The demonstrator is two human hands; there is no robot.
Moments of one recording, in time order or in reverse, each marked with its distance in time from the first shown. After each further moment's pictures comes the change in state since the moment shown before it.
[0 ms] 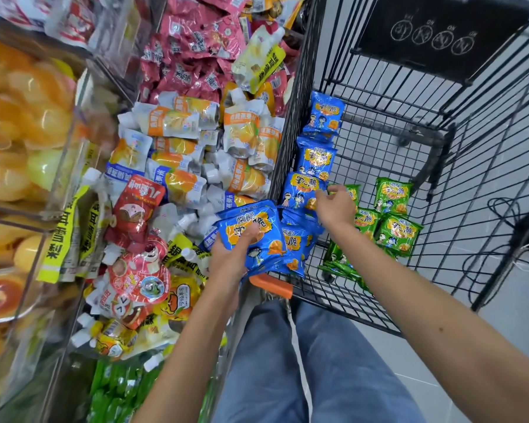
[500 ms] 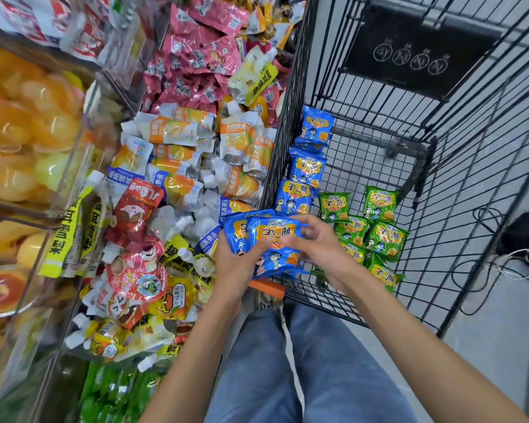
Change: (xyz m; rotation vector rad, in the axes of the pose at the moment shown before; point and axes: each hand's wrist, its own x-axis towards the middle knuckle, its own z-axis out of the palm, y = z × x) left_hand -0.007 -0.014 0.007 0.074 -0.040 0.215; right_hand -0.099 -0.006 -0.045 0.419 -0.597 -0.053
